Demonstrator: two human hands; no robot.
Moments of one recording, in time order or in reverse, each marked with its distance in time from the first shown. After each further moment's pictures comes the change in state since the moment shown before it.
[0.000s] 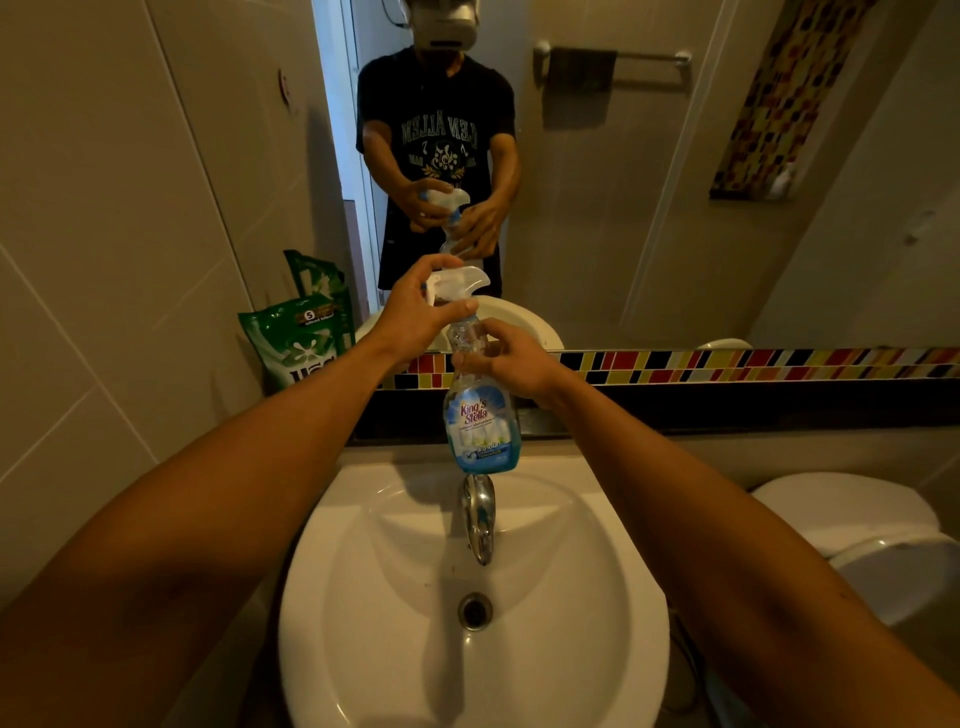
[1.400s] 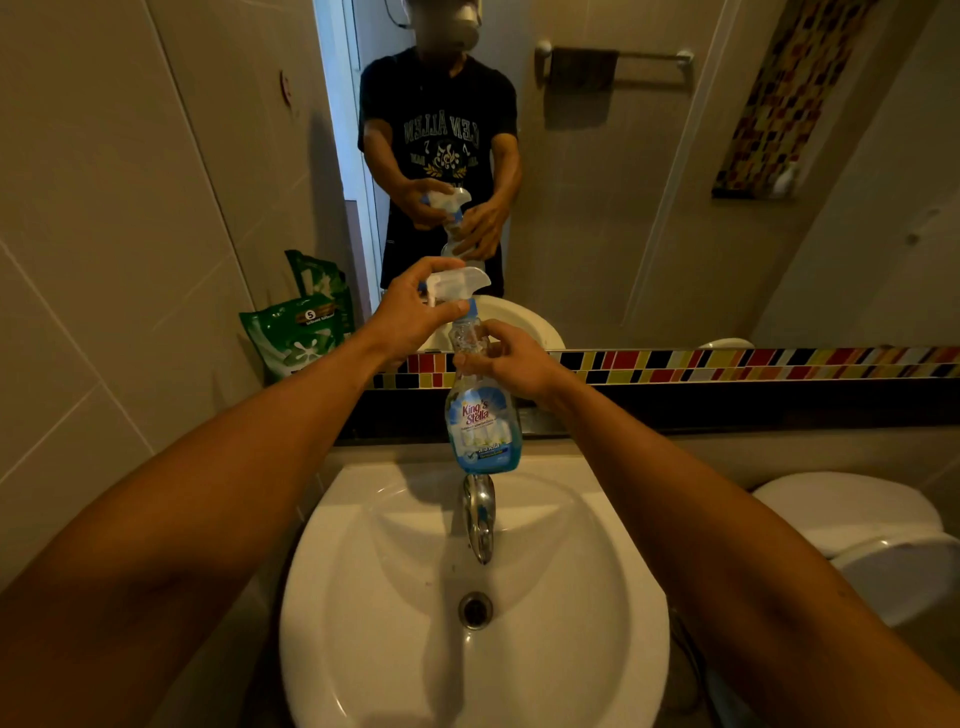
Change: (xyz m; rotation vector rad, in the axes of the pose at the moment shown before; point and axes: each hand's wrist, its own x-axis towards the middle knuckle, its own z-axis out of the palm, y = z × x) left_hand 0.001 0.002 -0.008 0.058 -0.056 -0.028; right_hand -0.004 -0.001 0.001 -0.008 0.020 0.013
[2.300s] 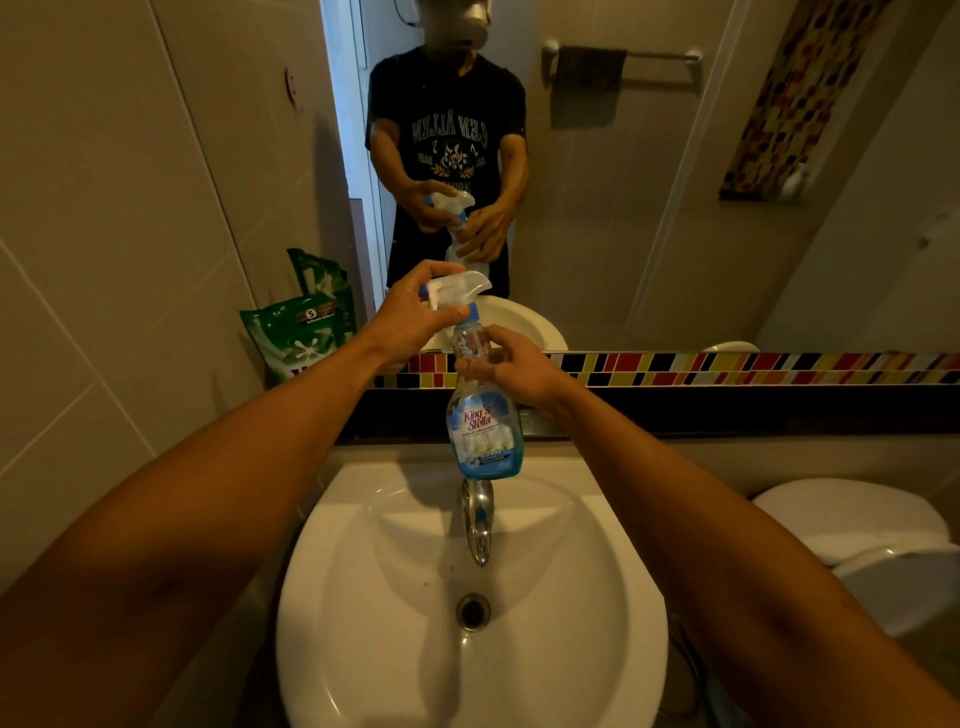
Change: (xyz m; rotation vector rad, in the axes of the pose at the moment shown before) left_hand 0.000 -0.006 0.003 -0.025 0.001 -0.039; right_hand -0.005 0.001 -0.003 -0.012 -0.012 0.022
